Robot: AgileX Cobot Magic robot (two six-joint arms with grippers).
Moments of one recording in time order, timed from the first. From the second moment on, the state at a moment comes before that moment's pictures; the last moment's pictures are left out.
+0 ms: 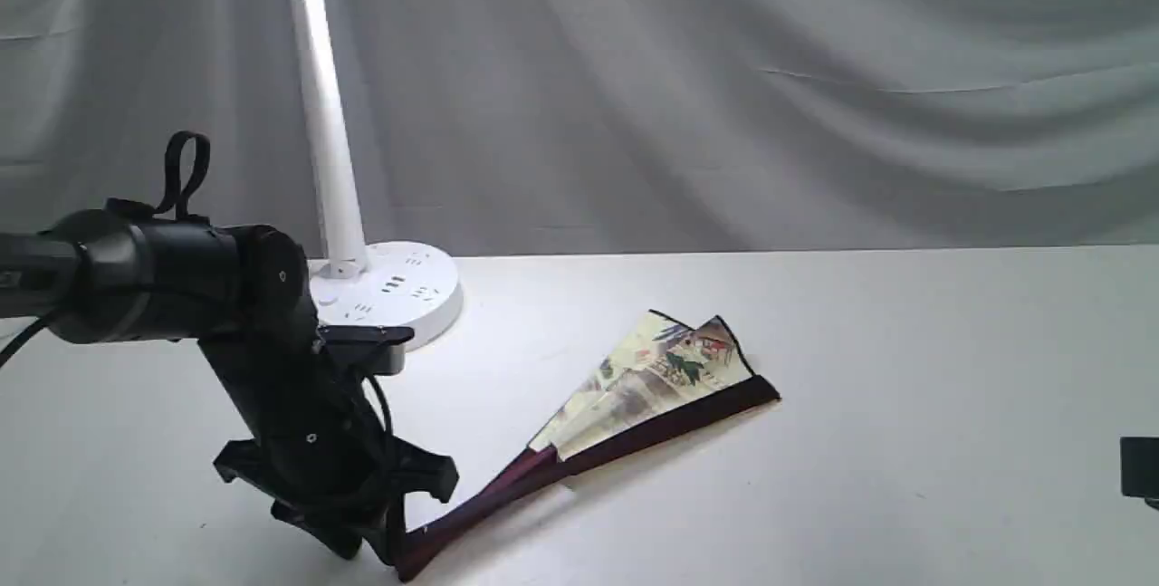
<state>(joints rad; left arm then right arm) -0.30 2.17 -1.42 -0.27 0.87 0.12 -0.21 0.95 -0.58 0.42 0.56 -0.26</state>
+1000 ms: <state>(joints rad) -0.49 2.10 -1.40 -0.32 0.80 0.09 -0.21 1.02 -0.59 0.66 0.61 -0.38</state>
